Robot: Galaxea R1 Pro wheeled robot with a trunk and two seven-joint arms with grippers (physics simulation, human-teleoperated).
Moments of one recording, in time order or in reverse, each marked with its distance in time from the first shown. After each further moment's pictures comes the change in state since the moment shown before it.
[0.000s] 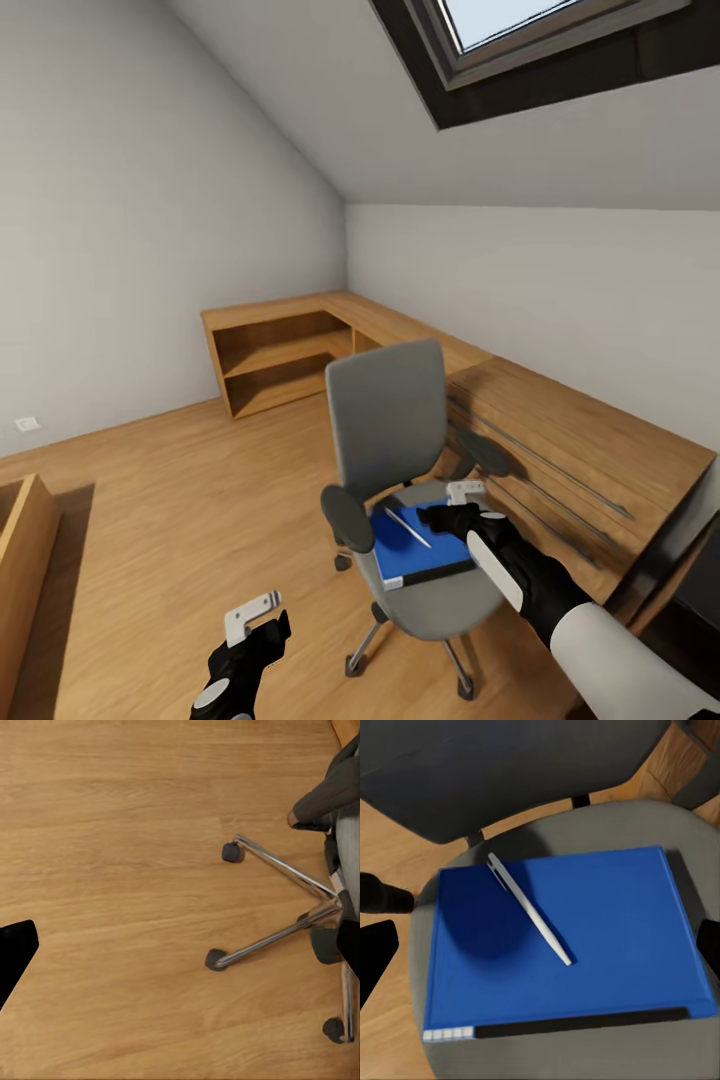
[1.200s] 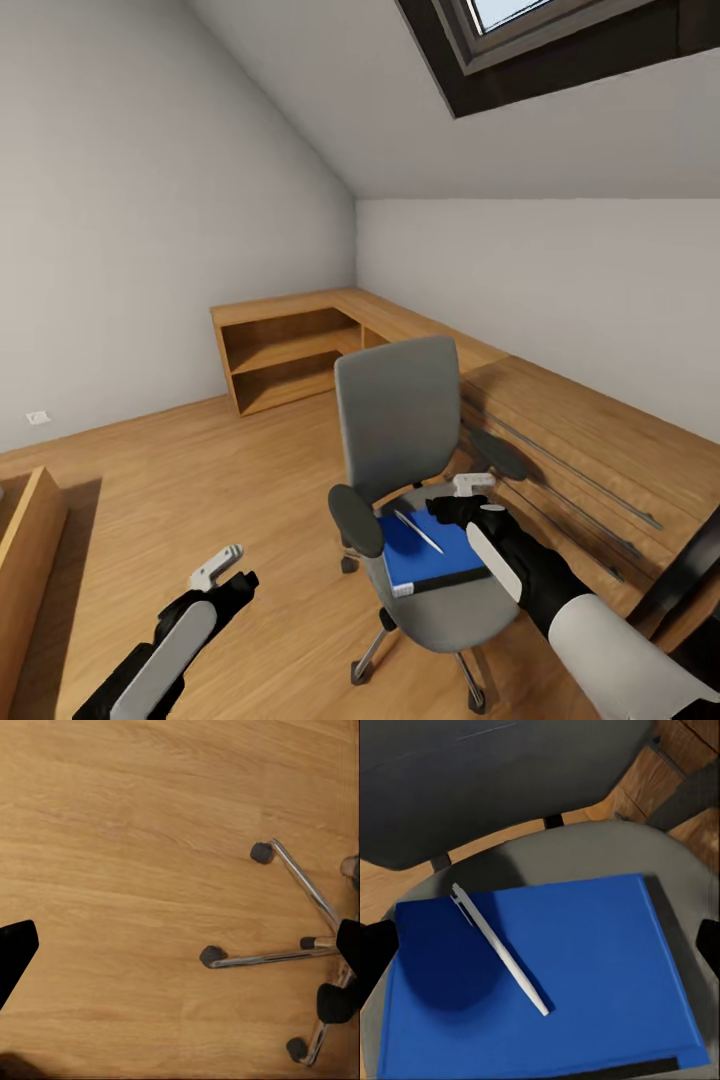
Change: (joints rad) left arm -0.030 -0.067 0.481 -0.008 0.135 0.366 0.001; right arm -0.023 0.001 -0.003 -0.001 -0.003 0.001 -0.114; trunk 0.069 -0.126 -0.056
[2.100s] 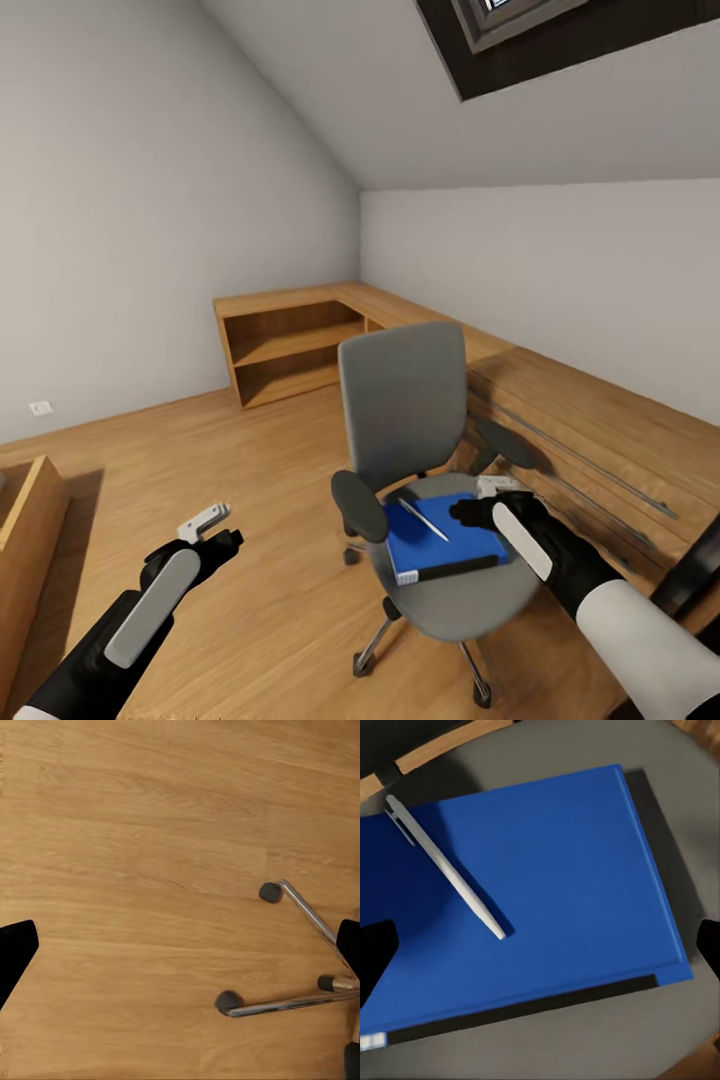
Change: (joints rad) left arm -0.115 0.024 0.104 -0.003 -0.069 0.171 -0.005; right arm -0.037 -0.094 -0.008 -0.028 -0.186 0.244 -0.037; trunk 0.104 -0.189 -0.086
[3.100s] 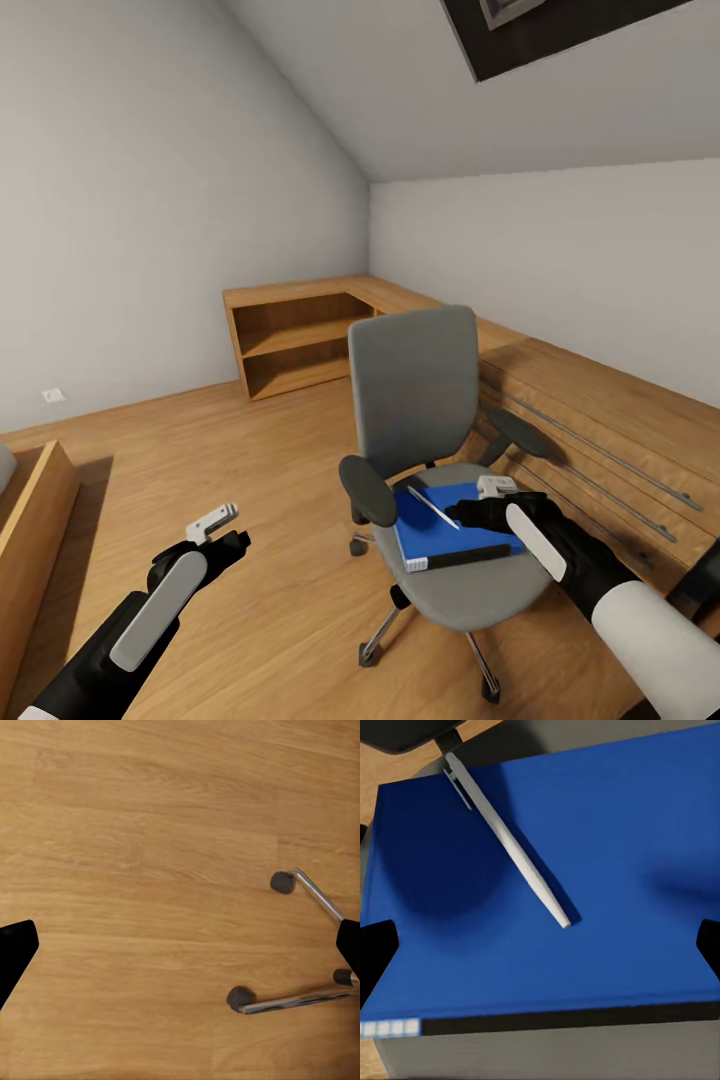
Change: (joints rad) left arm 0.000 -0.003 -0.038 -0.009 0.003 0.001 -0.002; right arm 0.003 -0.047 0.006 -0.006 -0.004 0.001 0.198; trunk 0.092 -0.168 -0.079
